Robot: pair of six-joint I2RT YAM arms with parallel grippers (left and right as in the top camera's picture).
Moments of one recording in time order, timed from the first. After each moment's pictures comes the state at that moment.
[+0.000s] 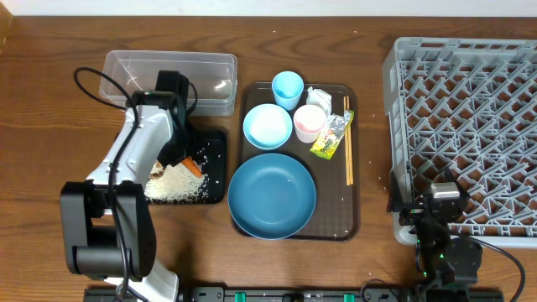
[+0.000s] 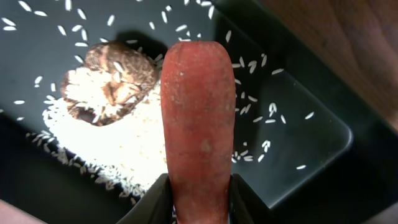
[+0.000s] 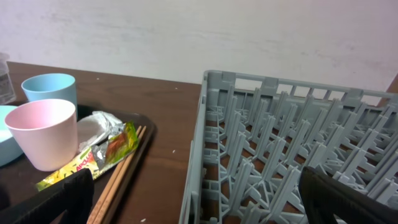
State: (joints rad) left arm -0.05 1.77 1.24 -0.99 -0.08 -0.72; right arm -0.02 0.01 0.01 -0.07 -0.07 -0.08
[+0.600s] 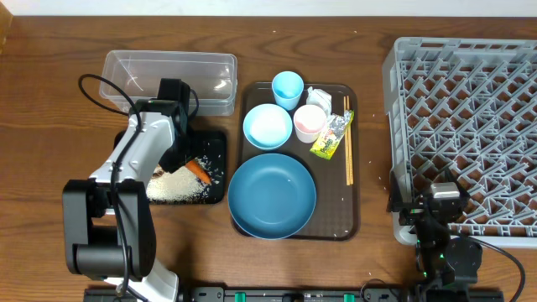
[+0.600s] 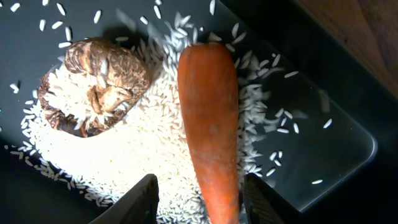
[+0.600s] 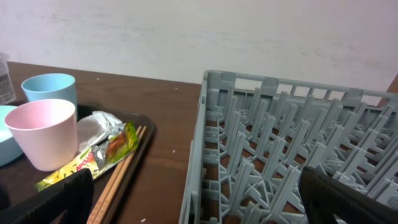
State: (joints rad) left arm -0.05 1.77 1.16 -0.91 -0.08 -0.71; right arm -0.02 0.01 0.01 -0.07 -0.07 -0.08
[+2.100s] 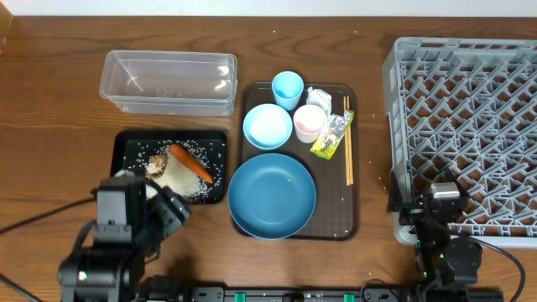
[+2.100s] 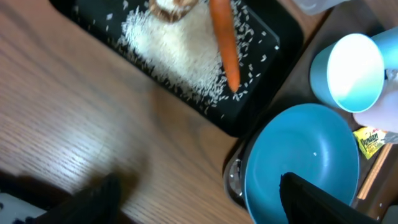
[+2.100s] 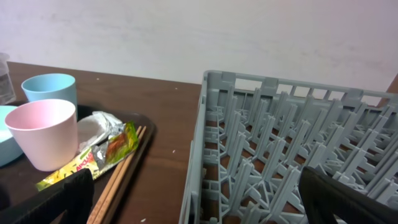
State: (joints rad) left arm -0.05 0.69 0.89 -1.26 0.00 -0.74; right arm -0.02 0.01 0.01 -0.07 -0.07 -0.08
